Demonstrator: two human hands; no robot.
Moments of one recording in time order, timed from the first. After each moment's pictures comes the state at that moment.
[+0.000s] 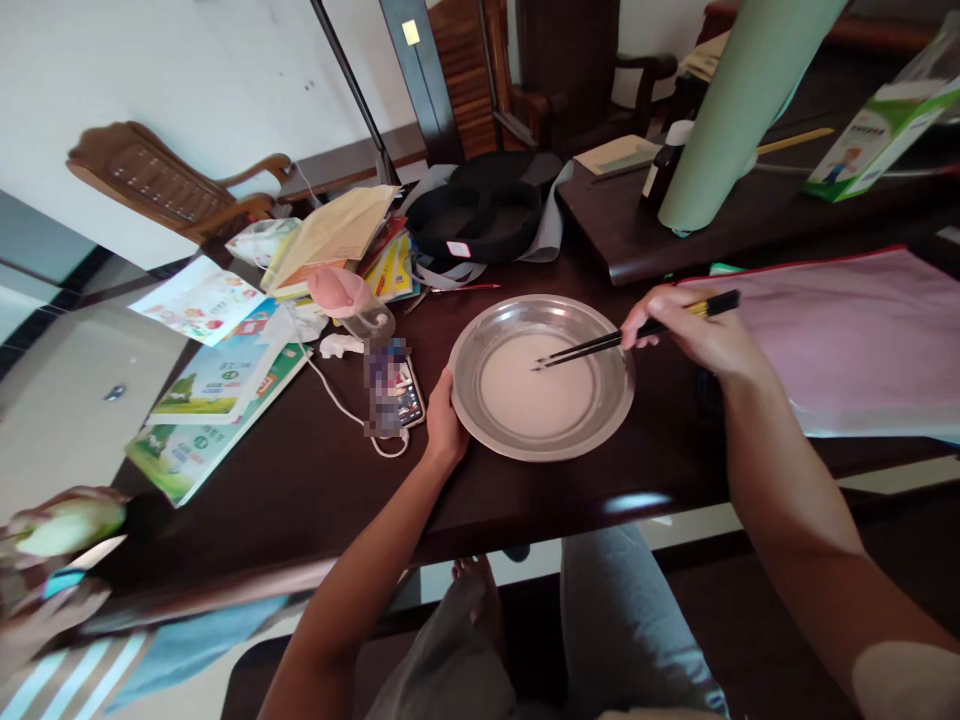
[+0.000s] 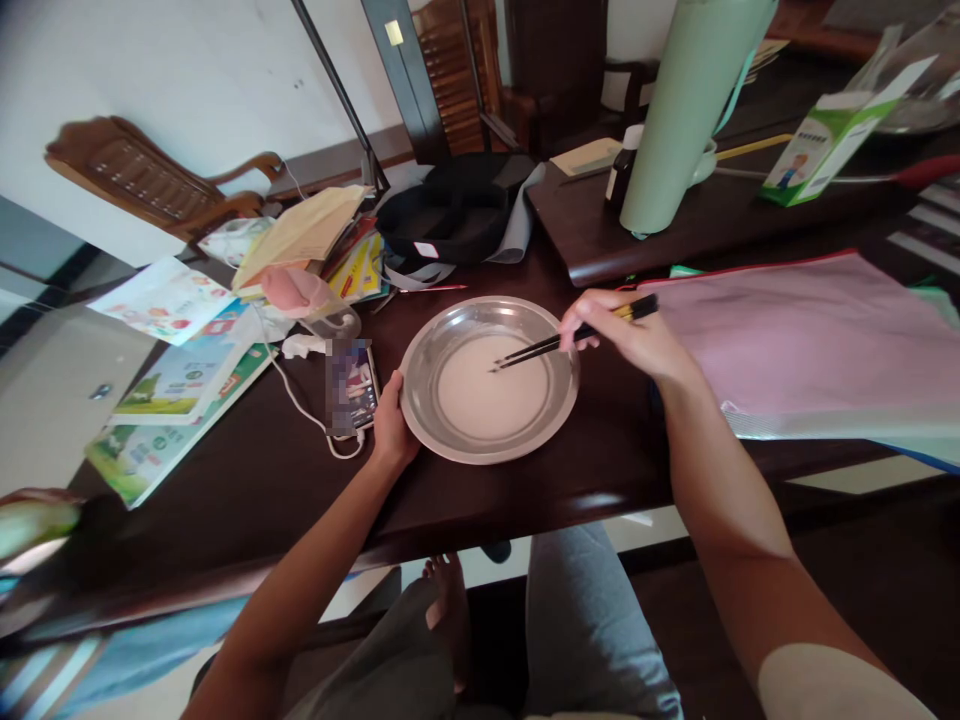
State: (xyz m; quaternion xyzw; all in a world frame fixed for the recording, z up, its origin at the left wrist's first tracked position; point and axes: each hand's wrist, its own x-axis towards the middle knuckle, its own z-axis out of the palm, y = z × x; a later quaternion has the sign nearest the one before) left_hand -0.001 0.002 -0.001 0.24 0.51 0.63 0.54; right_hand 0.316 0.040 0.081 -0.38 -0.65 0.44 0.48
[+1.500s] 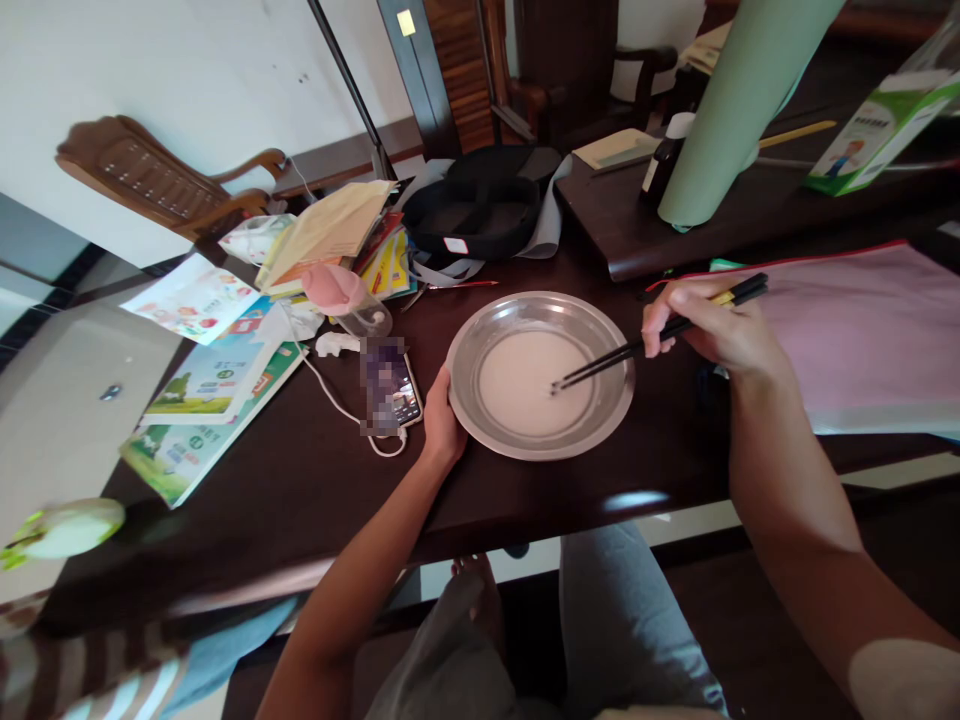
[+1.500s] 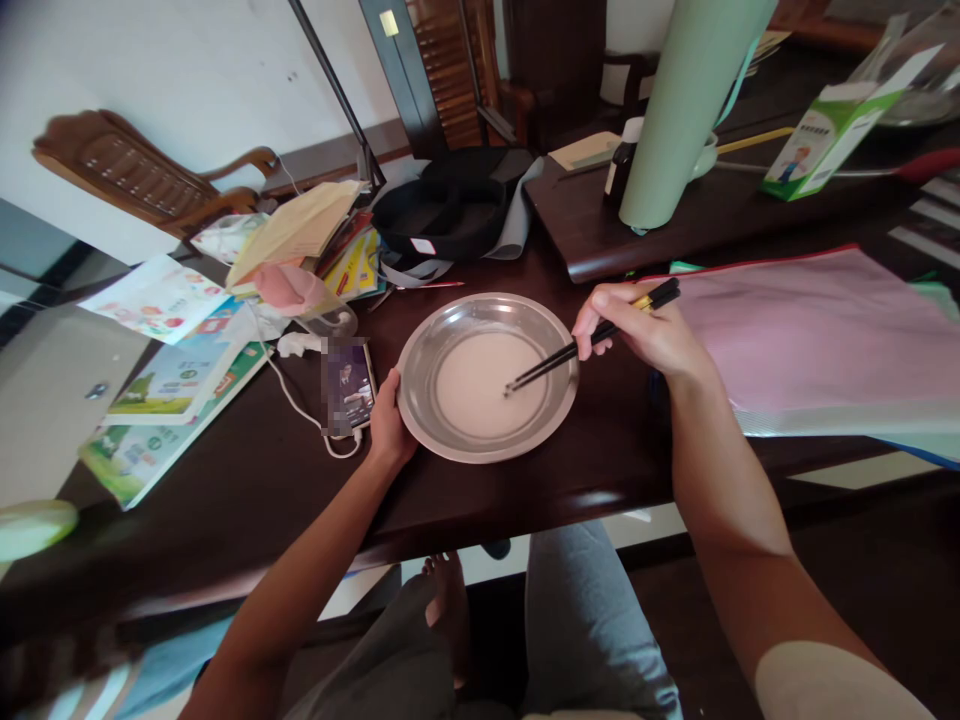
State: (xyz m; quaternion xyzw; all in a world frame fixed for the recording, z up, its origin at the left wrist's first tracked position) left_hand 0.002 0.002 0.004 0.22 0.50 0.64 0.54; right_hand 0.326 0.041 0.078 -0.32 -0.64 0.49 0.50
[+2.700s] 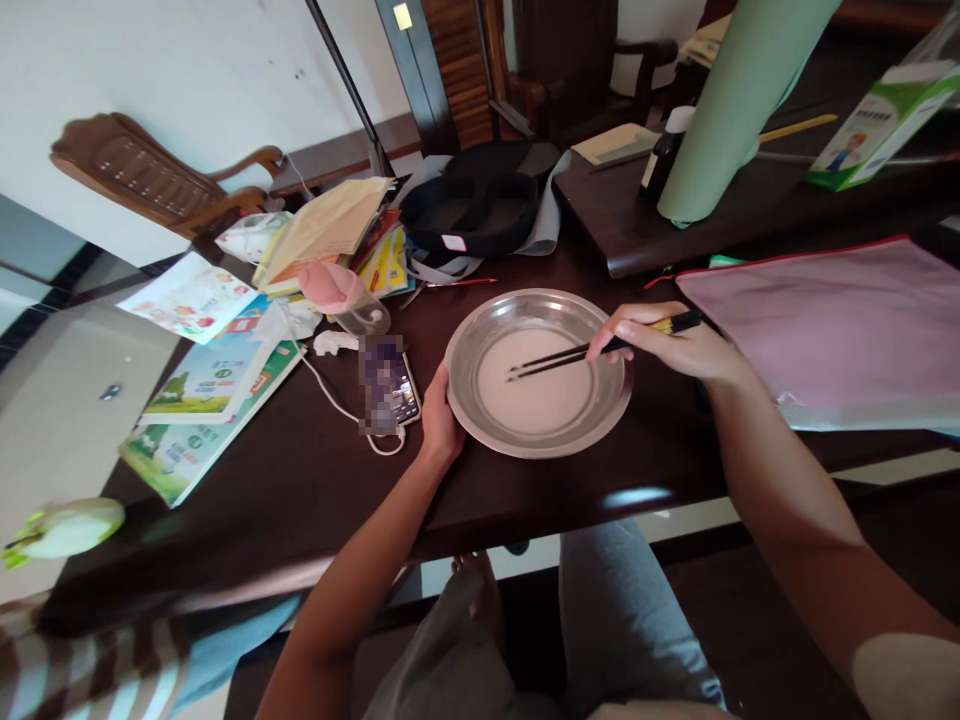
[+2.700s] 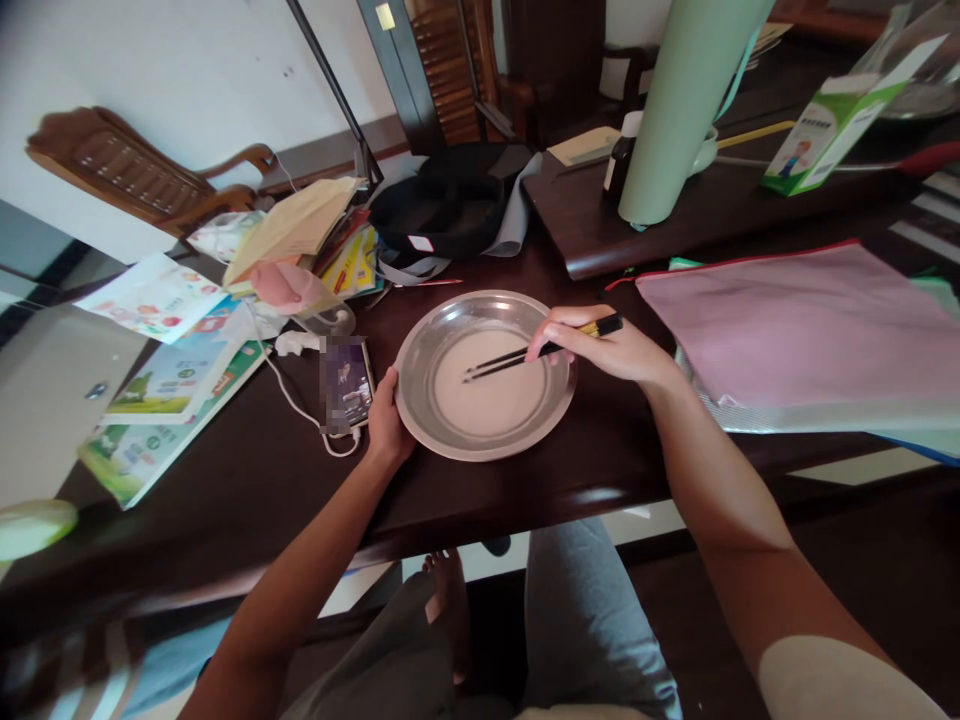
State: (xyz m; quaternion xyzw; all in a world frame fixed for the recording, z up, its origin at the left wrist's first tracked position) left_hand 0.002 0.002 0.003 0.25 0.50 0.63 0.53; right_hand 0.309 0.035 0.080 -0.35 -0.71 0.46 0.39
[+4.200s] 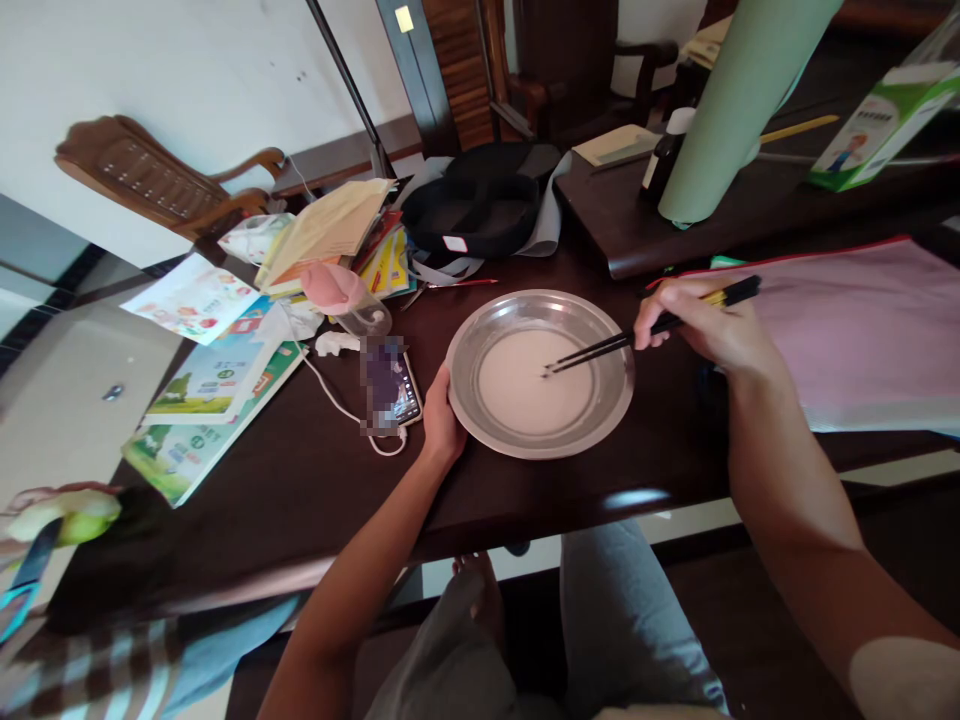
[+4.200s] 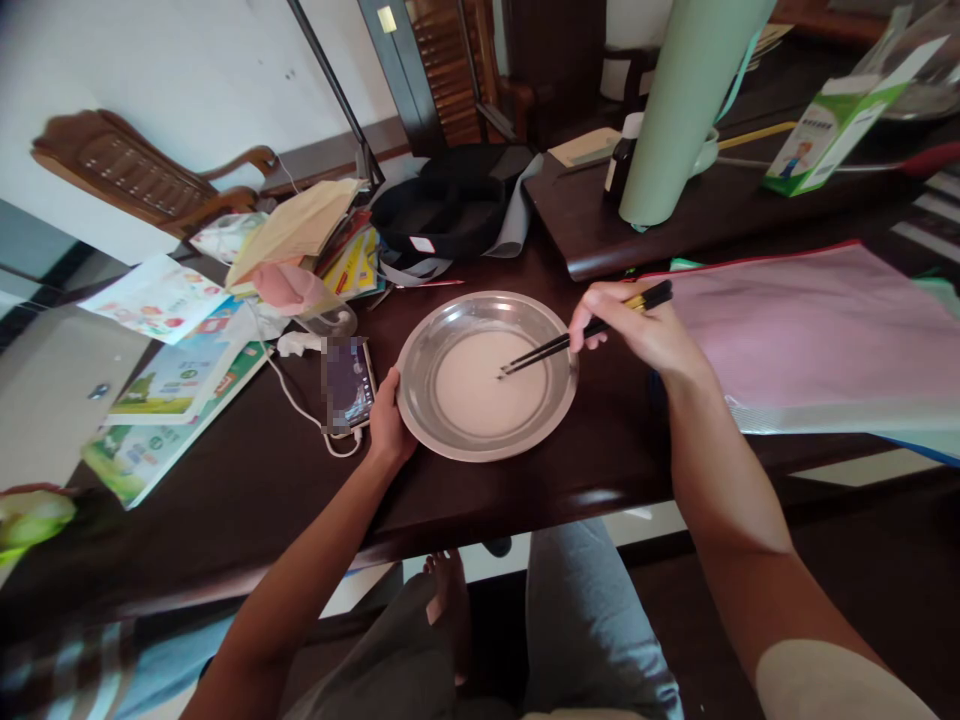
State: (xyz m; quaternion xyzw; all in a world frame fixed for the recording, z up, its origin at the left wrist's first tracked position) left_hand 0.002 0.001 0.007 0.24 0.50 0.64 0.53; right_hand 0.323 0.040 0.080 -0.35 -0.66 0.45 0.48
